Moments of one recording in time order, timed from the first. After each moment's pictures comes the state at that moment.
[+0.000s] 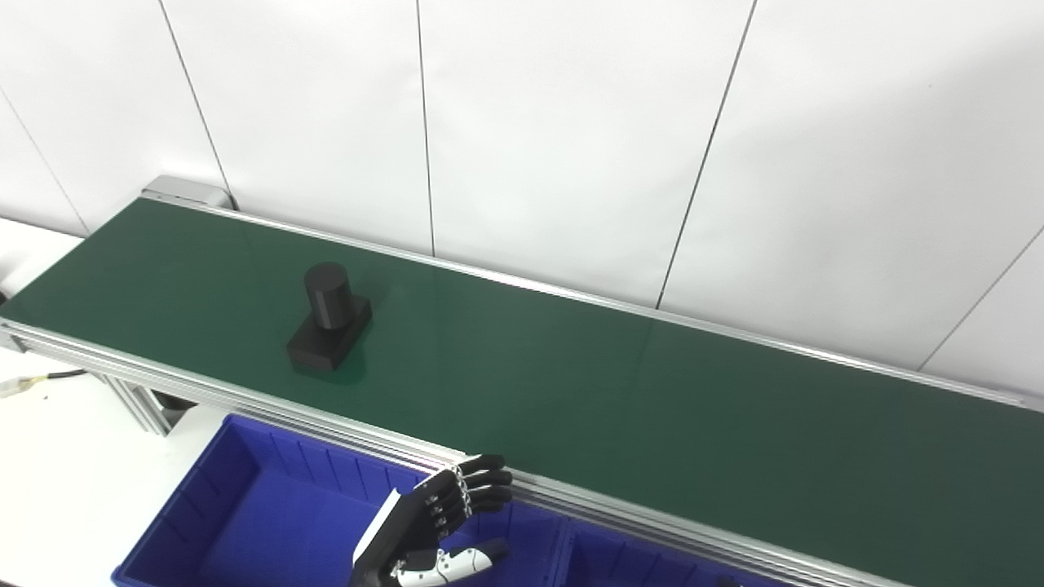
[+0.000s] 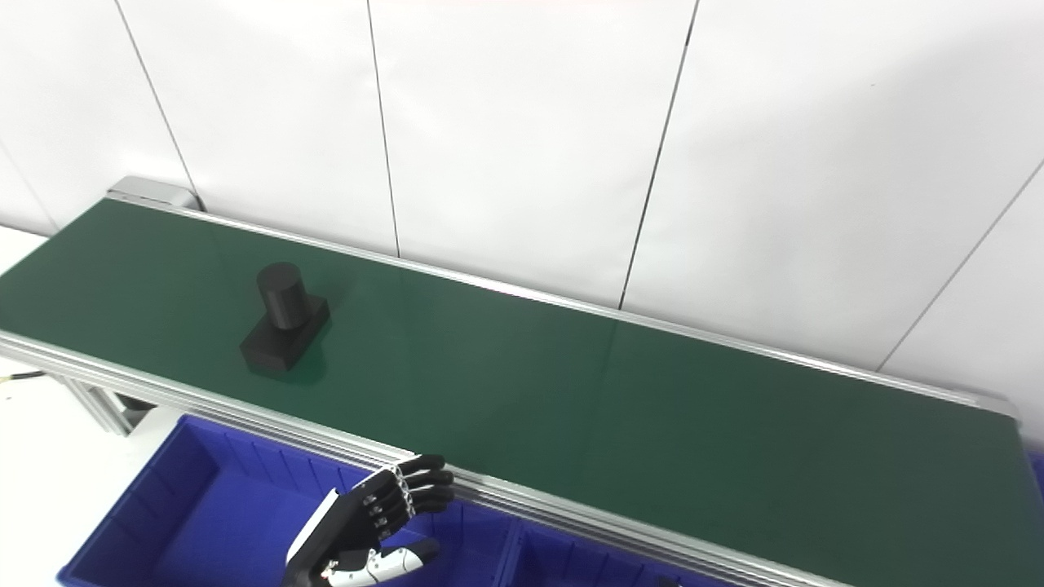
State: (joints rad) left arm 0.29 0.04 -0.10 0.10 -0.22 -0.32 -0.27; right arm 0.35 -0.08 0.17 0.16 -0.19 -0.41 -0.08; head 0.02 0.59
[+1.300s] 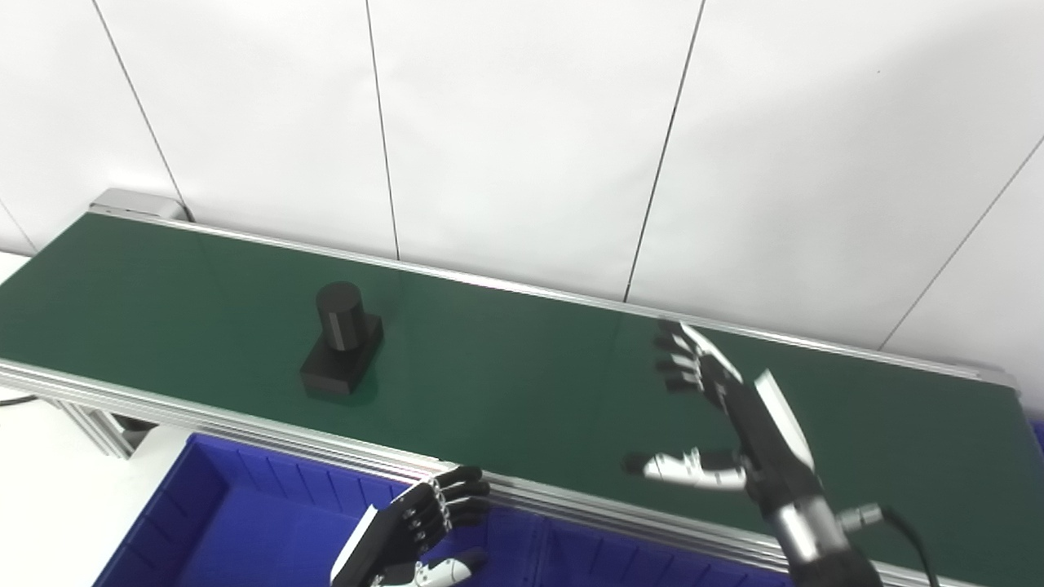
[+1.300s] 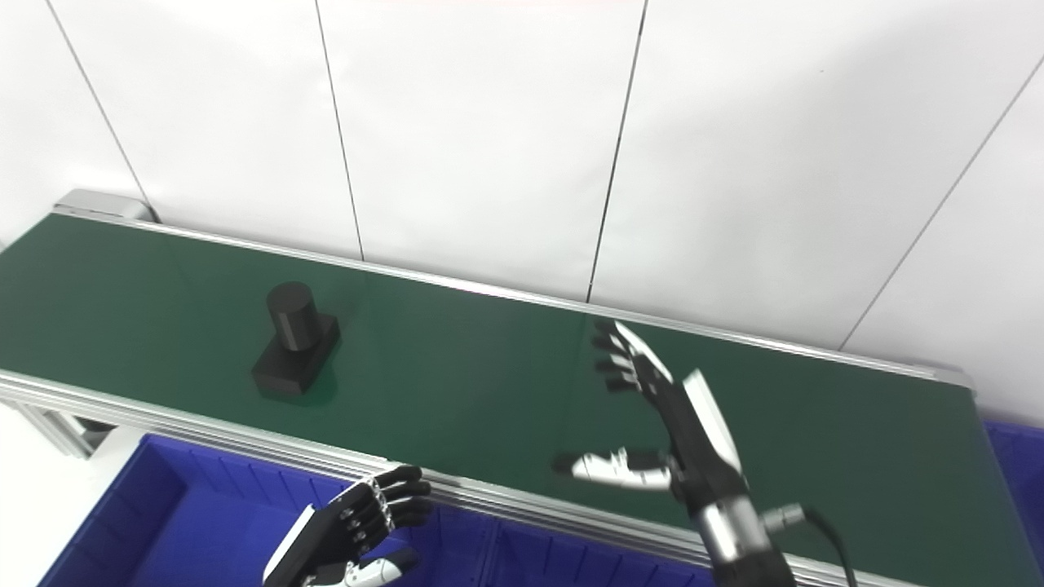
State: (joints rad) left arm 0.30 0.03 -0.10 0.09 -0.23 -0.29 -0.29; right arm -0.20 -0.18 0.21 -0.14 -0.26 -0.05 0.20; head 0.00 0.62
